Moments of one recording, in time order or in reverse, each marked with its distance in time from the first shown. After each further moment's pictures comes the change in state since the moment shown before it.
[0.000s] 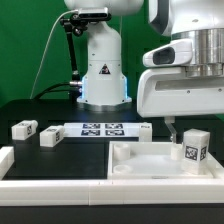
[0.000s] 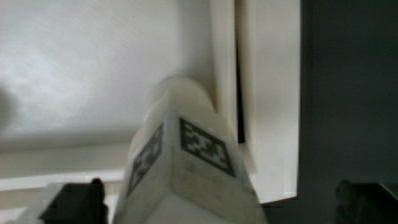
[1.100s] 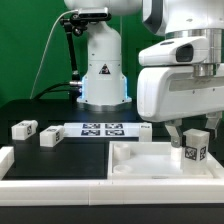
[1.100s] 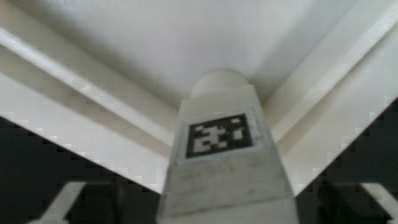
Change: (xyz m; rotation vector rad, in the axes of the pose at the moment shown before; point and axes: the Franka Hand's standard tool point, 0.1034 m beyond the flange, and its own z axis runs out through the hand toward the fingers) arm 0.003 0.012 0.000 -0.024 -0.007 -0.642
